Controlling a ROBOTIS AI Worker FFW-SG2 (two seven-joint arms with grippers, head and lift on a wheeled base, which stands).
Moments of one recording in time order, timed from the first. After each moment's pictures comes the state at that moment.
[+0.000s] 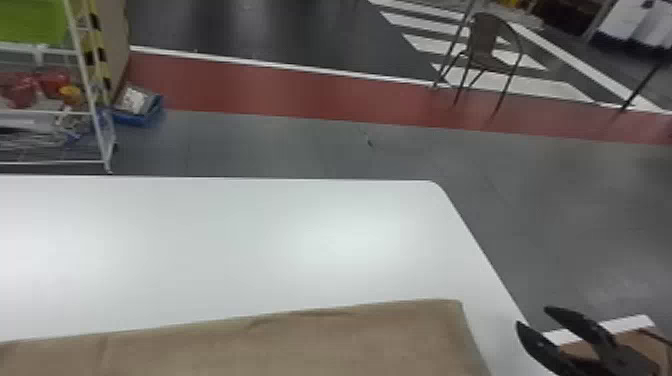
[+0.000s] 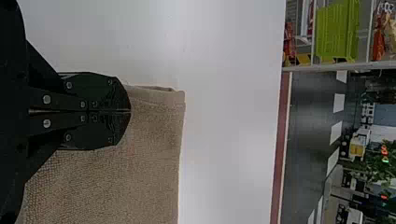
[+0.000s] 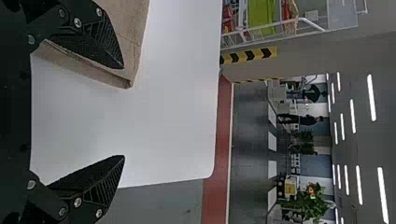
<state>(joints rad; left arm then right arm) 0.71 0.04 0.37 -2.31 0.12 0.70 -0.37 0.44 -0.13 -0.90 -1.83 -0.12 0.28 1.11</state>
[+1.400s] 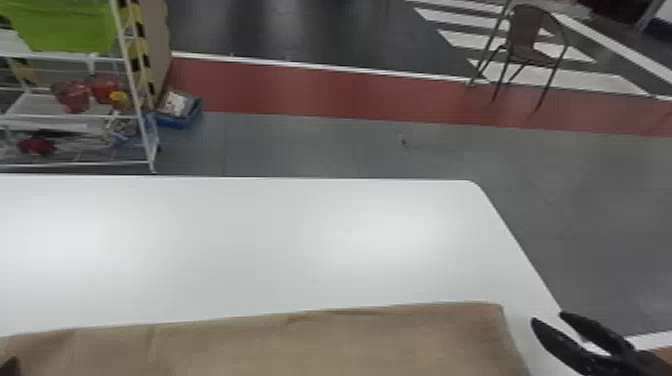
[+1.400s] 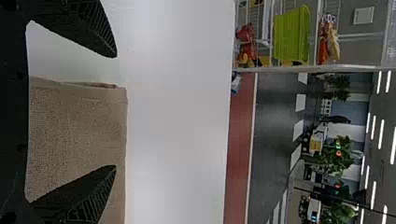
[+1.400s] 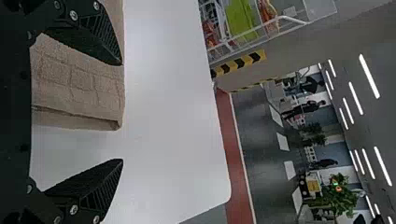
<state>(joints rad) 0.72 0.01 0.41 -2.44 0.17 0.71 -0.36 0.35 -0.03 -0.89 -1.95 -0.11 0.61 1.14</state>
